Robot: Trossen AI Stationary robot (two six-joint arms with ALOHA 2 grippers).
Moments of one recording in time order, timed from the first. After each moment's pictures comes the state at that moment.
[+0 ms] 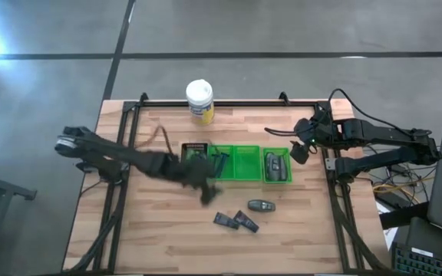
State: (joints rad) left arm -0.21 1.47 1.14 -0.37 -0.18 -0.69; right arm -0.11 0.96 0.99 -1.10 0.47 0.33
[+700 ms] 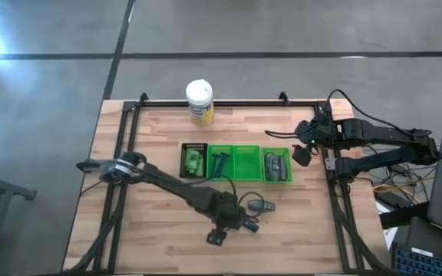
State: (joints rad) left arm -0.34 2.10 1.67 -0.66 0.12 -0.06; right arm -0.11 0.96 0.99 -1.16 0.41 0.34
